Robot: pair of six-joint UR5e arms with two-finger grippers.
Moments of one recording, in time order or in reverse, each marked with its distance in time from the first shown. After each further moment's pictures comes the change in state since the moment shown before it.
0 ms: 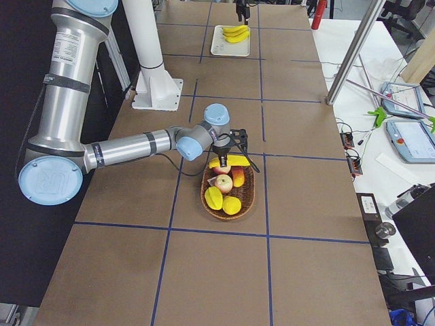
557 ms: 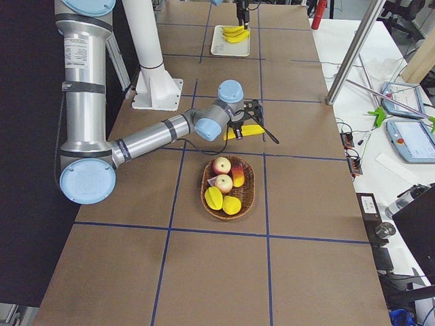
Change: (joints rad) left arm 0.060 -0.100 0.000 -0.013 0.000 -0.040; right arm -0.008 0.231 -0.016 0.004 0.072 -0.017
